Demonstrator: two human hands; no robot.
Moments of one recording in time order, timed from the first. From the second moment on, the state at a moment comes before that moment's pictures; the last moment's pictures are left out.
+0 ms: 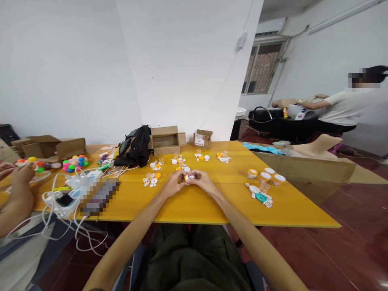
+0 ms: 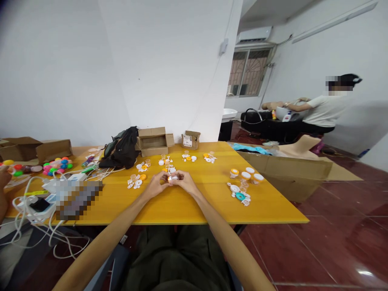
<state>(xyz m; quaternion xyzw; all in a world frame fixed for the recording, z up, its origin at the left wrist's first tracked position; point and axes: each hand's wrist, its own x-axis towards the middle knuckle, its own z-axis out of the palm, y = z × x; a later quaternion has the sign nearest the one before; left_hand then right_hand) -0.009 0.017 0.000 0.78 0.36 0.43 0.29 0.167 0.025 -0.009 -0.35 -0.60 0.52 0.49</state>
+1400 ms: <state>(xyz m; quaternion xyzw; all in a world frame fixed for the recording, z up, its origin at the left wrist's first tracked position) -0.008 0.022 -0.001 0.66 0.37 0.51 0.42 0.159 0.021 -0.006 -0.34 -0.58 0.50 0.55</state>
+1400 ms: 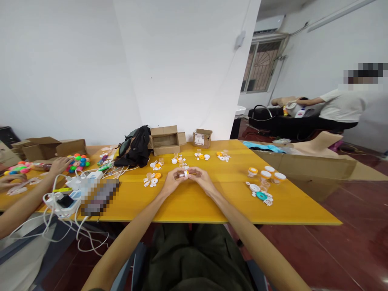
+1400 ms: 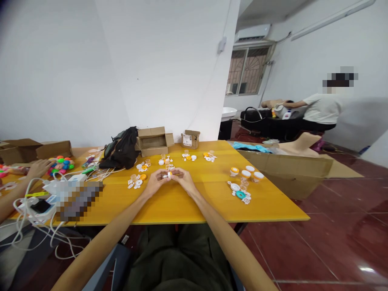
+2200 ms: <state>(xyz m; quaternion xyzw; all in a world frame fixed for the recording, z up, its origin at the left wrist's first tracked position) -0.009 0.019 0.004 0.61 0.37 0.54 0.45 0.154 0.017 -0.008 -0.34 -0.63 0.38 0.59</state>
